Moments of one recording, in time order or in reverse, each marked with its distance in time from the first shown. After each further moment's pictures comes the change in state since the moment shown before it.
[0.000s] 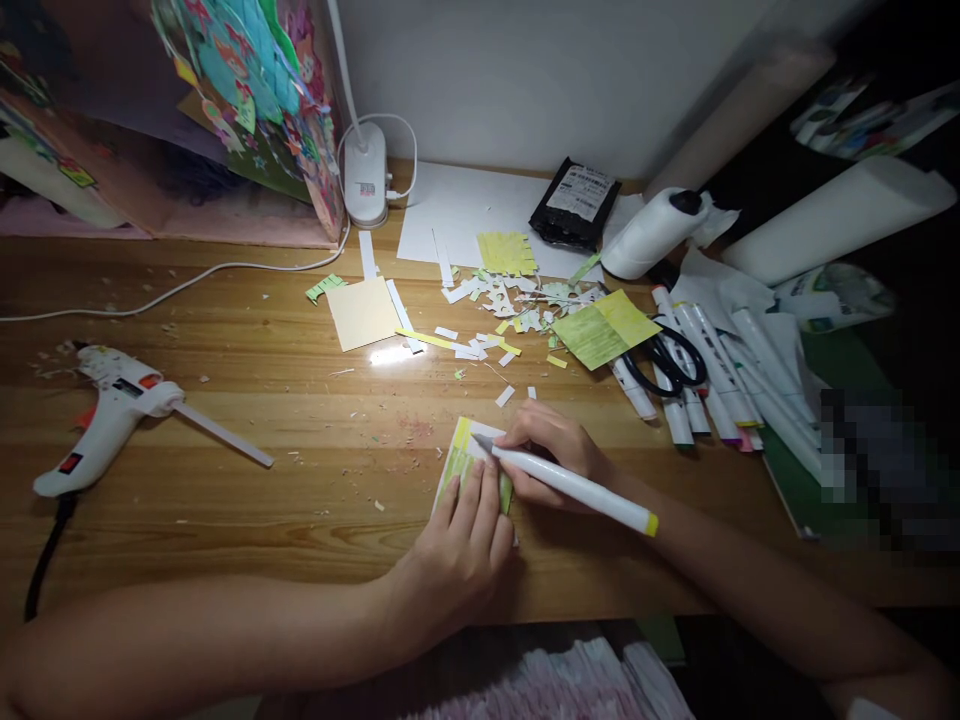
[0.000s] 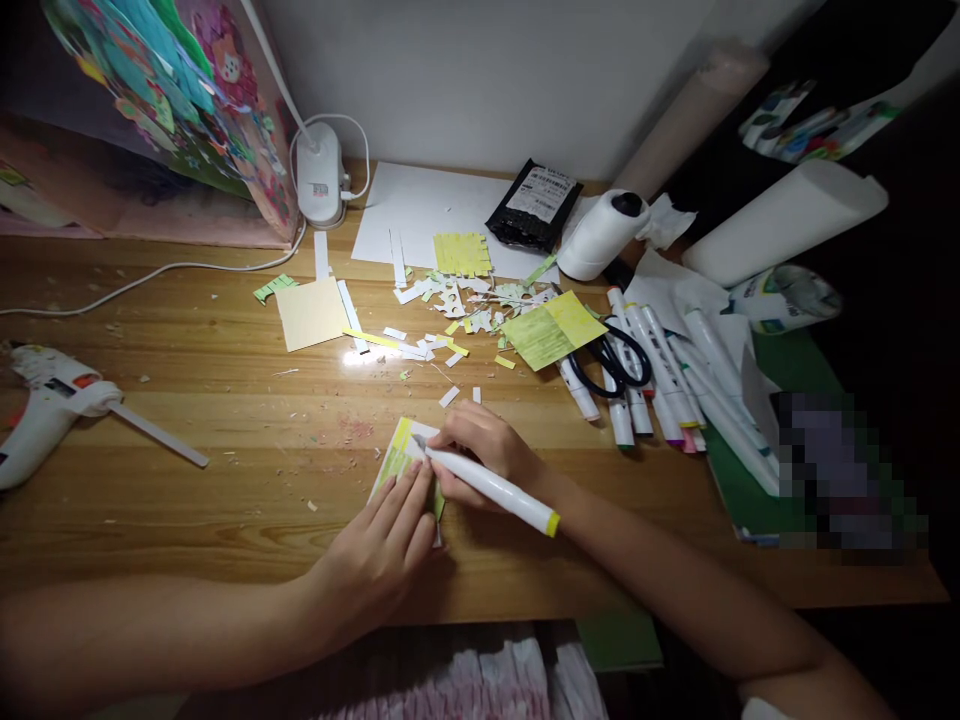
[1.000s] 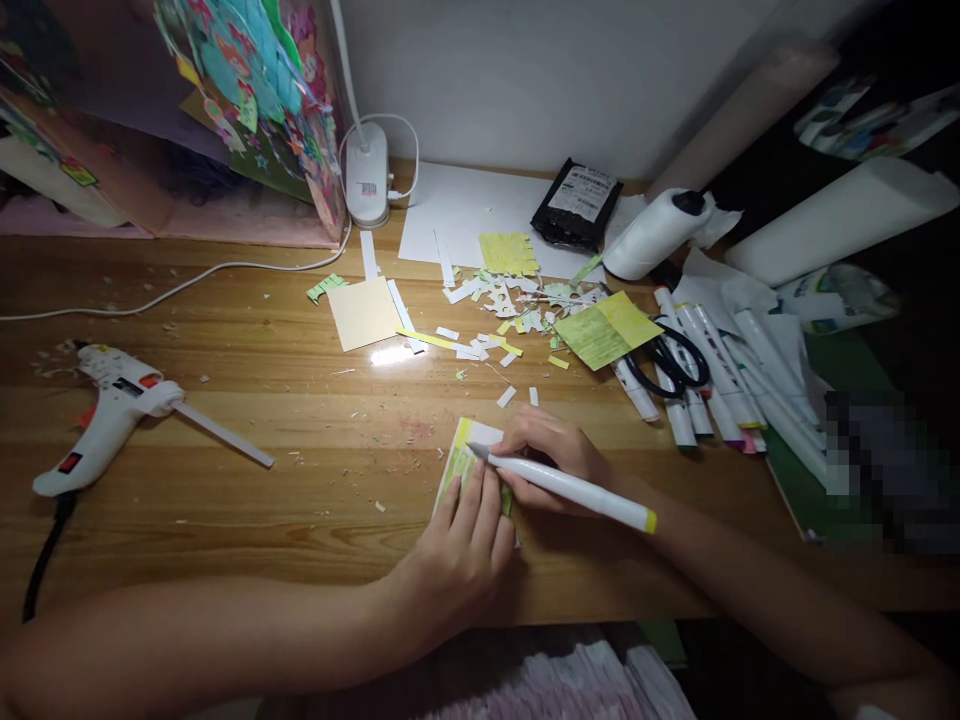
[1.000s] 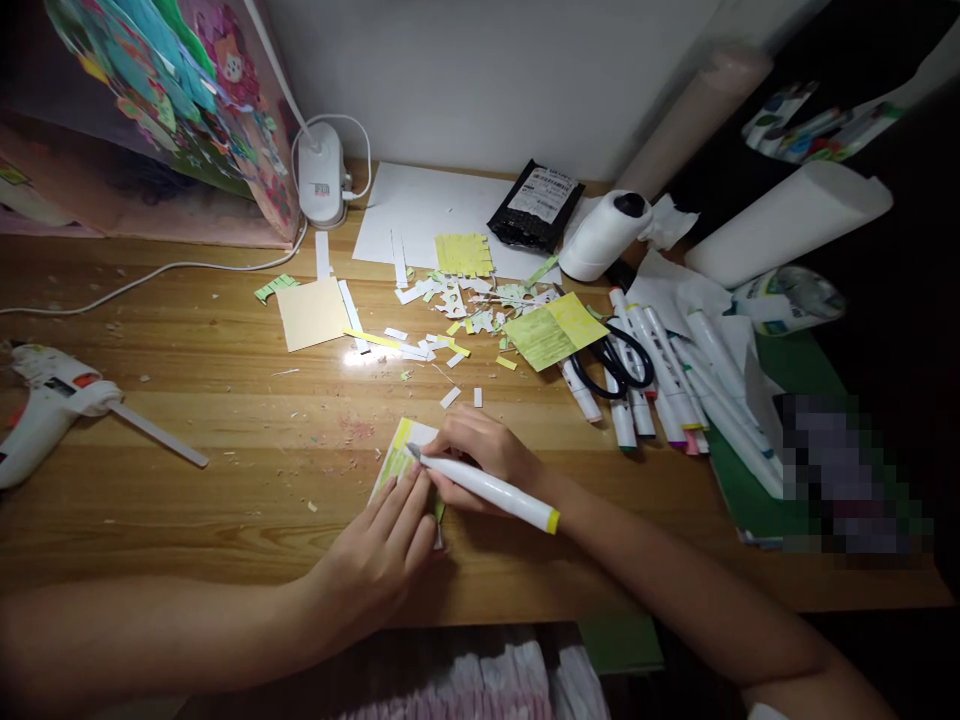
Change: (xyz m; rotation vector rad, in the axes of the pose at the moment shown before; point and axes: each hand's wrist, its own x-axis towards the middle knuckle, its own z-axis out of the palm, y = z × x) left_hand 0.001 0.000 0.001 -0.009 0.006 -0.008; right_hand 0.001 -0.001 -0.002 0.005 -0.035 0.005
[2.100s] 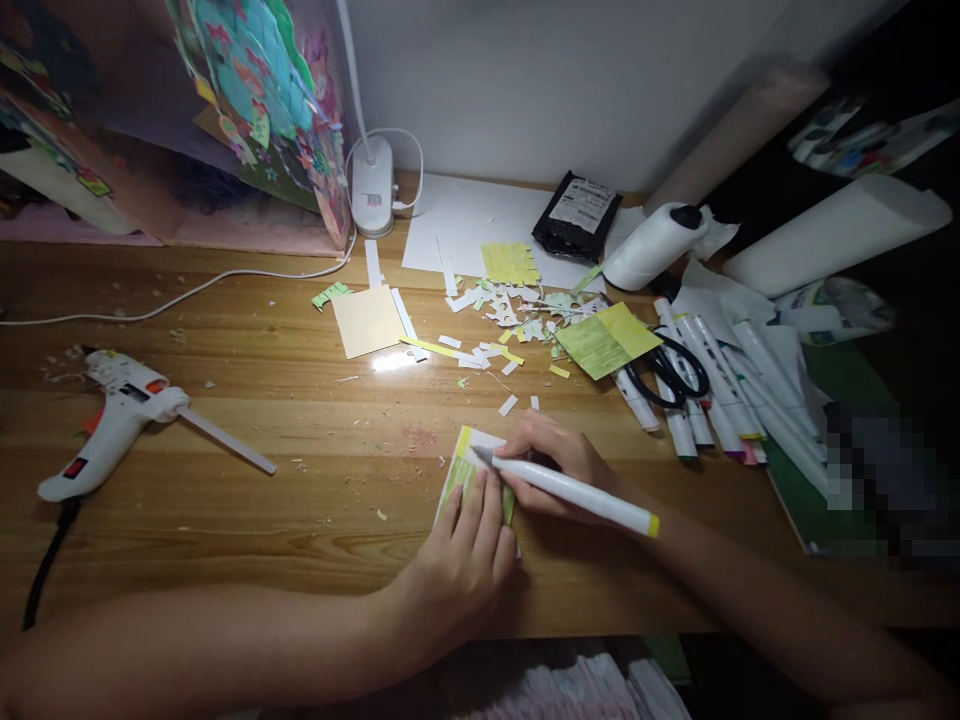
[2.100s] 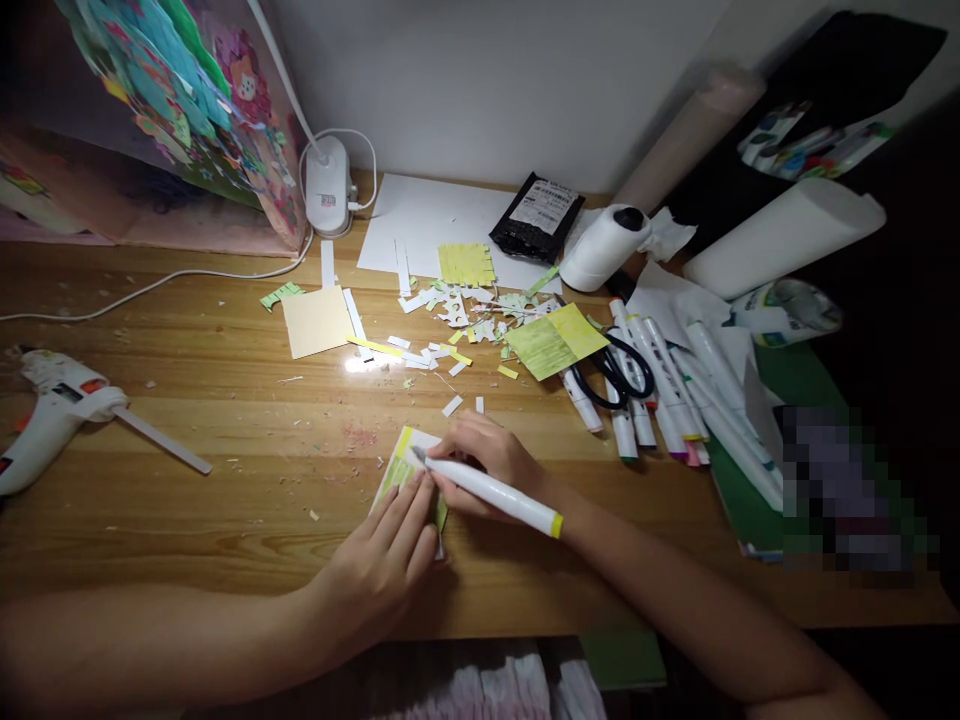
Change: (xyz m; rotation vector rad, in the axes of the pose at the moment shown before) left_hand -0.001 -0.001 -0.004 0.010 0.006 0.000; right_hand -0.001 0.002 -0.001 -0.011 -0.010 0.092
